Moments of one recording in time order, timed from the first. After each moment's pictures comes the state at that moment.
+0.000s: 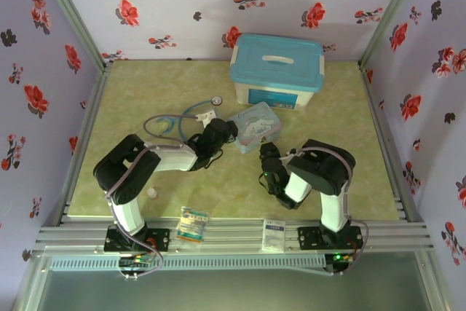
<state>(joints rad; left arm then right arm) -0.80 1.80 0.86 0.37 -0.34 -0.95 0.86 1.96 0.36 1.25 0.79 1.52</state>
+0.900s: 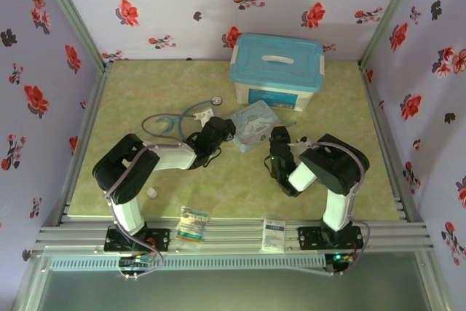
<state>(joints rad) -0.79 1.79 0.86 0.35 -0.36 -0.94 0.67 1.78 0.34 1.17 0.71 1.43</state>
